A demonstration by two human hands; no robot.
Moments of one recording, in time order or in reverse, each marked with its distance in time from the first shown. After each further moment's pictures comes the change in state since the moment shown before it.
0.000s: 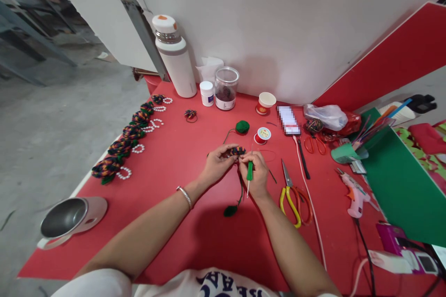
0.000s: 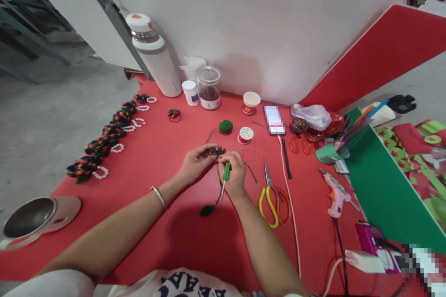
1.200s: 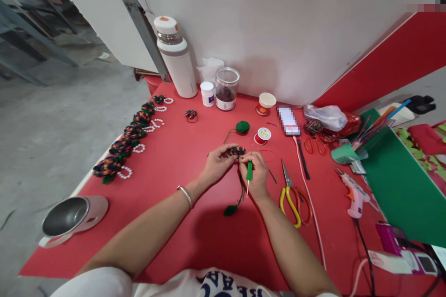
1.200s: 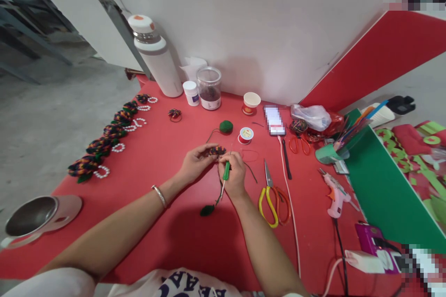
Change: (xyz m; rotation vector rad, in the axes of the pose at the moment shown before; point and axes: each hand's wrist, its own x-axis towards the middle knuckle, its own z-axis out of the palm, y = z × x) left_hand 0.000 0.003 0.001 -0.044 0.006 -0.021; right_hand 0.000 0.000 0.000 -0.017 -0.016 -0.012
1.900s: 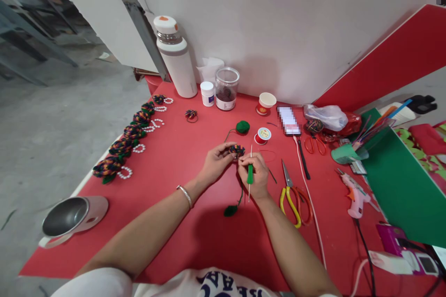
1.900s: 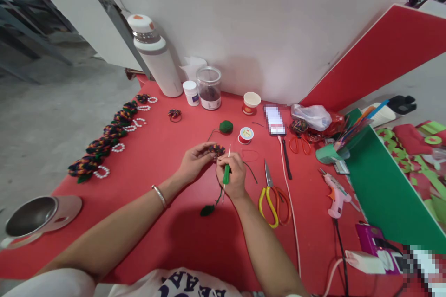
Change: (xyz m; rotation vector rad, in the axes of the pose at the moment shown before) left_hand 0.002 0.002 -0.001 -0.123 0.026 -0.059; right_hand -0.001 -0.005 -0.002 0.066 0.005 -0.038
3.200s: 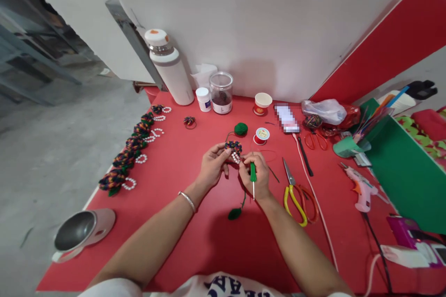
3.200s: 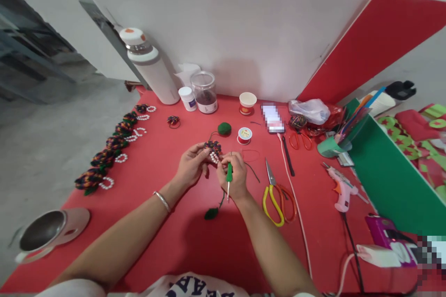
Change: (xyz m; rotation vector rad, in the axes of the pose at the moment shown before) left_hand 0.002 0.011 -0.002 -0.110 0.032 -0.056; right_hand 0.001 -0.006 0.000 0.031 0.017 0.110
